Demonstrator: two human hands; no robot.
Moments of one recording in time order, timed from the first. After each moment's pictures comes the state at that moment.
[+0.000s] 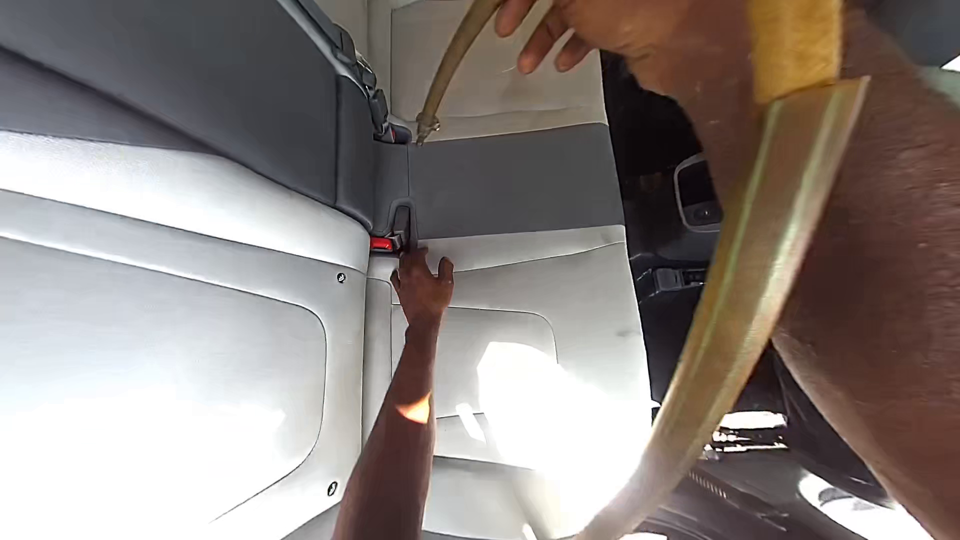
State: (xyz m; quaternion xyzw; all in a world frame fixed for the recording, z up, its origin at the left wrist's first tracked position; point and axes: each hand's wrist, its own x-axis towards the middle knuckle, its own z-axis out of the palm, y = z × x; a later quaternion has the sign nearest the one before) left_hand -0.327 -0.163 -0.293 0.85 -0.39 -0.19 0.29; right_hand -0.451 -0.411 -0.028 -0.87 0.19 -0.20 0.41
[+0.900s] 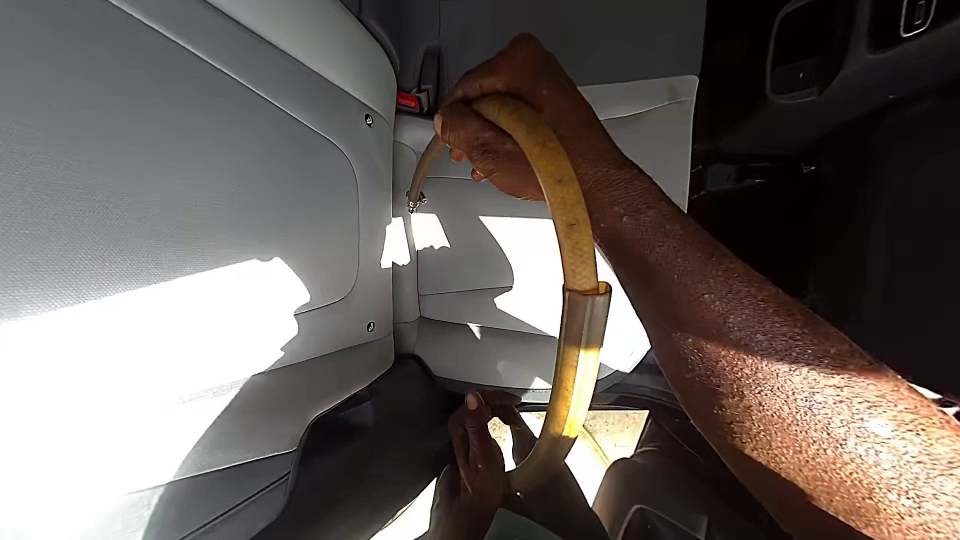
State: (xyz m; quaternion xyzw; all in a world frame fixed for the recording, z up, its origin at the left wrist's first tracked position) left_hand -0.532 0.181 -0.204 0.54 -0.12 -0.41 0.73; right_hand -0.445 -0.131 -0.093 -0.87 0.25 -0.13 0.39
